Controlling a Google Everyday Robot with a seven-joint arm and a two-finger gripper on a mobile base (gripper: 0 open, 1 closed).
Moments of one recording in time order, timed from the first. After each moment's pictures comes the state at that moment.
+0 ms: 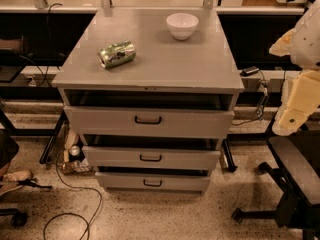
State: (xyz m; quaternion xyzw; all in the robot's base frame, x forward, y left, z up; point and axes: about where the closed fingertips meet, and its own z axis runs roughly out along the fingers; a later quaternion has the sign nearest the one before) arm 0.438 -0.216 0.977 -0.60 0.78 -0.04 0.16
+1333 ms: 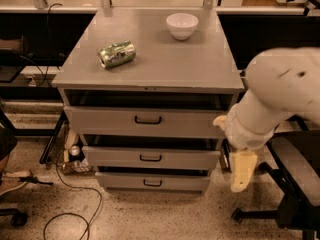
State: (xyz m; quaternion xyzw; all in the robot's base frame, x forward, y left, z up) arm 0.442 -0.173 0.771 -0.72 0.69 0.01 0.10
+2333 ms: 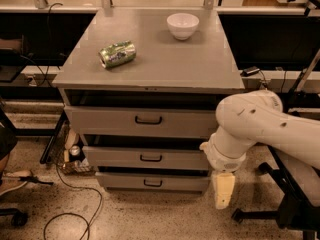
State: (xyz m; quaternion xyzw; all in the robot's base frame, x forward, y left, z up) arm 0.441 -0.152 0.660 -0.73 0.68 0.04 0.06
